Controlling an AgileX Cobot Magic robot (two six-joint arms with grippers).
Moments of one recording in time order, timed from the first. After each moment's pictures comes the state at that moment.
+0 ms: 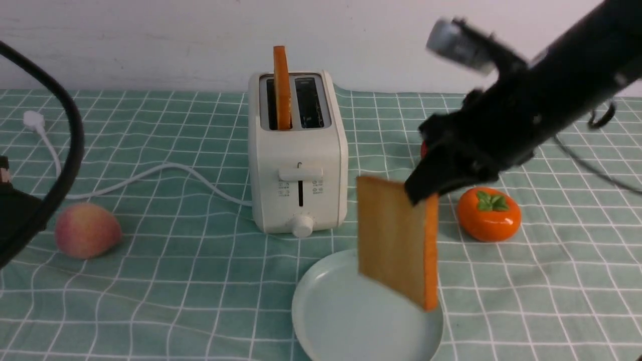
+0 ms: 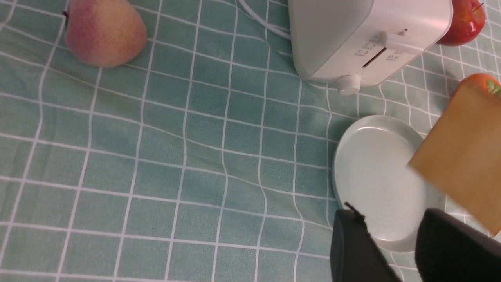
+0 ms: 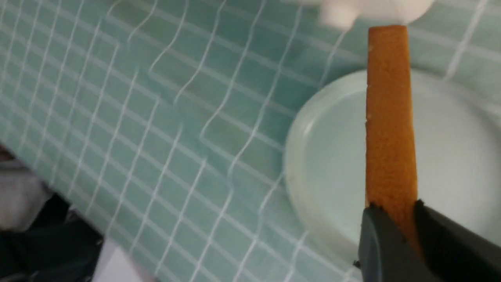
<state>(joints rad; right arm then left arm) 0.32 1.66 -1.43 0.76 1.13 -0.34 -0.20 0.80 -1.05 -0.15 1.05 -0.43</state>
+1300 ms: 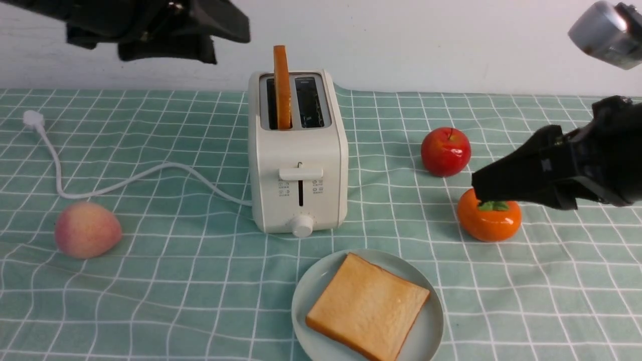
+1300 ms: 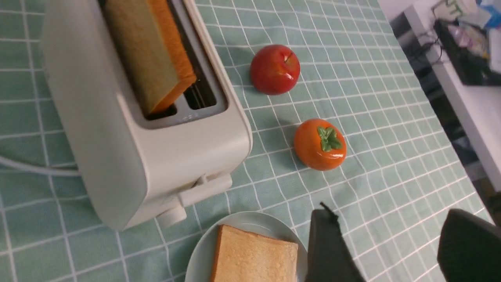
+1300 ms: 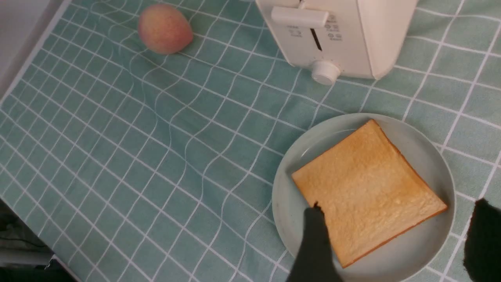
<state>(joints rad) 0.21 1.17 -1.12 0.72 0.94 -0.43 -0.25 1.47 -1.63 -0.57 0.96 0.00</state>
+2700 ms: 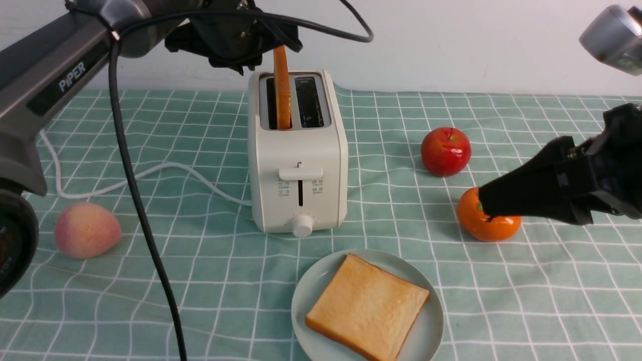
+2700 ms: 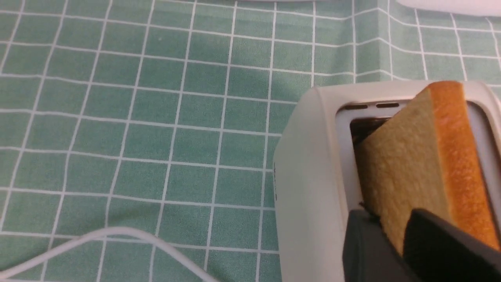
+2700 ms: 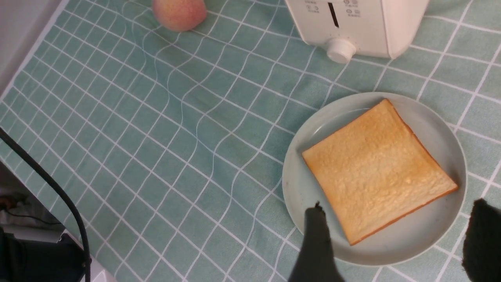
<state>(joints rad) 0.21 1.15 -1.12 0.72 0.99 -0.43 -0.41 2.06 -2.15 0.30 0.94 -0.58</state>
